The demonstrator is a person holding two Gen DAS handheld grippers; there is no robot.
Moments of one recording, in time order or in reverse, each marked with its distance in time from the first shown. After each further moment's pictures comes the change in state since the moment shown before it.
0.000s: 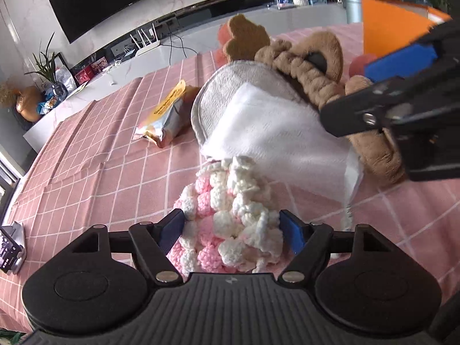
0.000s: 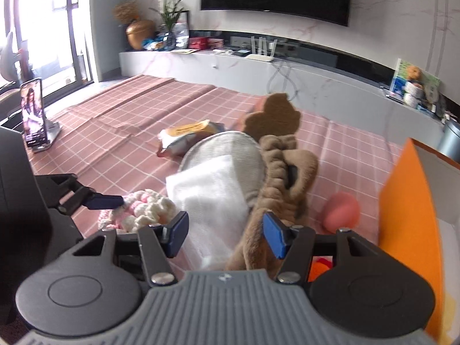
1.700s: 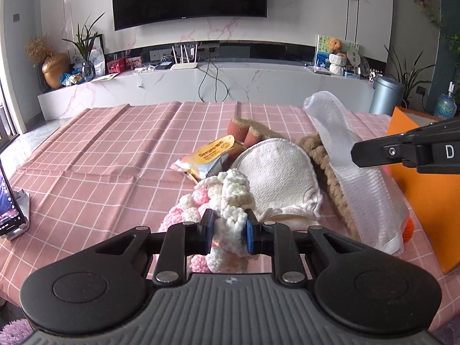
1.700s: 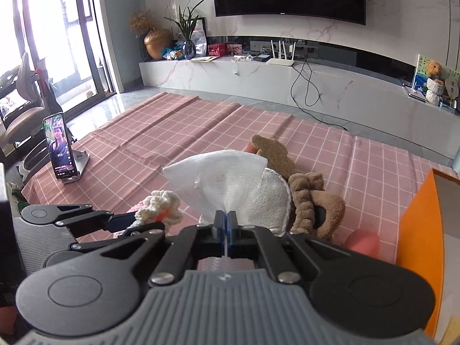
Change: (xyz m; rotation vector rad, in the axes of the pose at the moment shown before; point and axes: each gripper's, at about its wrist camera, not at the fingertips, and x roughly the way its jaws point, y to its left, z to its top) left arm -0.064 0.056 0.021 -0.325 -0.158 -0.053; right arm -0.036 -0.006 0.051 0.085 -0.030 0.083
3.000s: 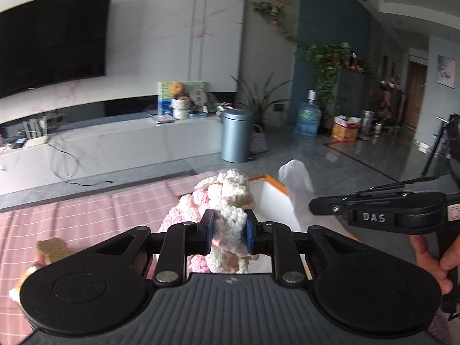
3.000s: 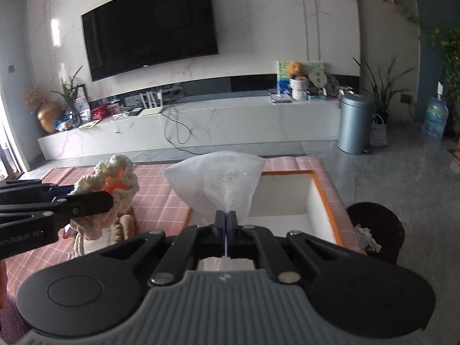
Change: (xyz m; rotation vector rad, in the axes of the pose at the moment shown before) left arm -0.028 -0.200 0.094 0.261 -0.153 -0.562; right arm -0.177 -0.189 -0.053 0.318 -0.159 -0.377
